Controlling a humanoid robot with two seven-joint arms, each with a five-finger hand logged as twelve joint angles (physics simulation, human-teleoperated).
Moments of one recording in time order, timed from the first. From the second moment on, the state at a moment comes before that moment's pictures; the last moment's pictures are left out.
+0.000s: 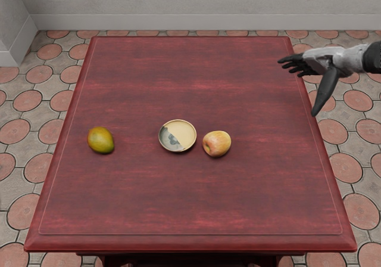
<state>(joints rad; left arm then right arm) -0.03 0.00 0.24 -0.13 0.10 -0.06 0.06 1.24 -0.72 0.19 0.93 -0.69 0.61 -0.16</state>
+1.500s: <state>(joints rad) -0.03 0.00 0.24 -0.13 0.10 -0.06 0.06 1.15 -0.47 0.07 1.62 -0.95 -0.14 -0.61</state>
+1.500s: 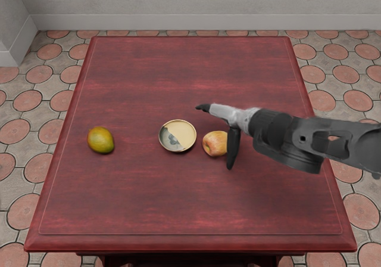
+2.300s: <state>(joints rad) -0.03 0.00 0.24 -0.13 0.10 -0.06 0.06 1.06 -0.44 0.06 1.62 -1.15 -0.24 -0.61</state>
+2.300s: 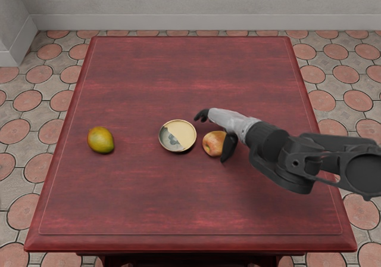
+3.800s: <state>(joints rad) -0.03 0.00 0.24 -0.13 0.10 -0.06 0.06 0.97 -0.47 0.06 1.64 -1.21 -0.30 -0.61</state>
